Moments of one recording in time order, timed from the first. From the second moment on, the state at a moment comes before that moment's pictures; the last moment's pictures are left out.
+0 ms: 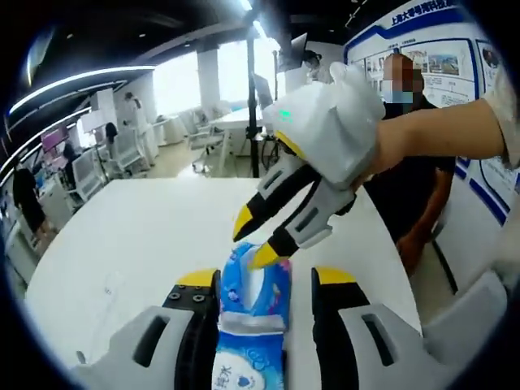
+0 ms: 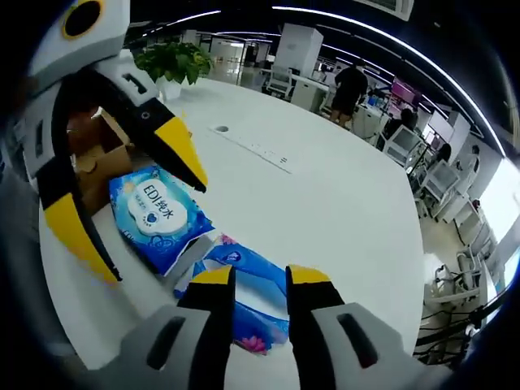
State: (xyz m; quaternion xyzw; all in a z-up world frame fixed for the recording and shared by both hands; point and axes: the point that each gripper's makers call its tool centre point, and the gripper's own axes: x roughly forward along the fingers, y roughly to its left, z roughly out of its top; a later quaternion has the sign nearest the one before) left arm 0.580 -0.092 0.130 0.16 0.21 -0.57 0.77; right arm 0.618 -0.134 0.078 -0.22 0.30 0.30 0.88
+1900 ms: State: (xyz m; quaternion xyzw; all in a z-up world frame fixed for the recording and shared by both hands) left arm 0.524 0.163 0.200 0.06 0.21 -0.42 0.88; right arm 0.523 0.009 0.160 -0.19 0.28 0.46 0.82
